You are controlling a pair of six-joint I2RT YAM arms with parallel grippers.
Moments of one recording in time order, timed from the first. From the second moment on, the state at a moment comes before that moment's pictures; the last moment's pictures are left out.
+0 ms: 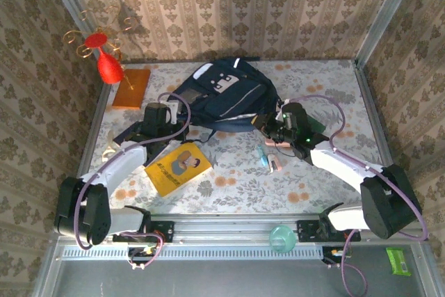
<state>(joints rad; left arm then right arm) -0.35 1.28 0.74 -0.17 0.21 -0.27 0.43 1.34 0.72 0.13 -0.26 1.04</state>
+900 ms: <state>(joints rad) -0.63 1.42 1.02 -0.34 0.13 -0.21 0.47 1.40 0.95 -0.31 -0.16 0.66</state>
